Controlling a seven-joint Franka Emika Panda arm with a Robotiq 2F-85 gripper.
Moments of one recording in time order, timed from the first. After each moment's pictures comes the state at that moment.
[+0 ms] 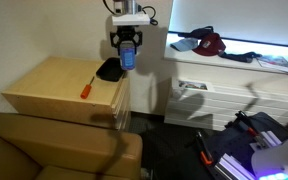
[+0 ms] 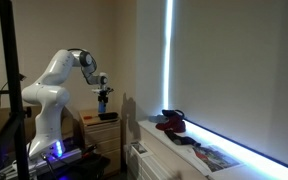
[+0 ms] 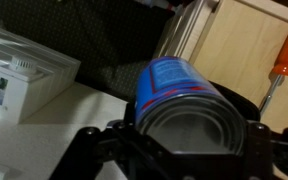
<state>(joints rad) 0.28 0.58 0.08 -1.62 -0.03 2.17 0.52</state>
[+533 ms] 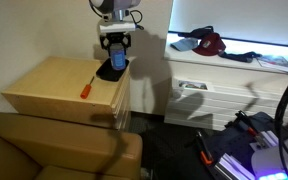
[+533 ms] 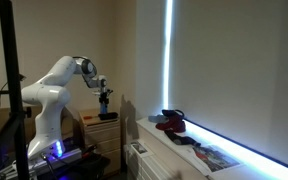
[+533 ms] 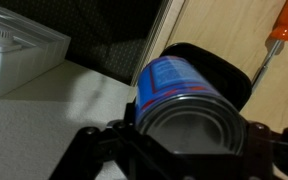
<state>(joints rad) 0.36 0.78 0.04 -1.38 -0.08 2.17 0.56</state>
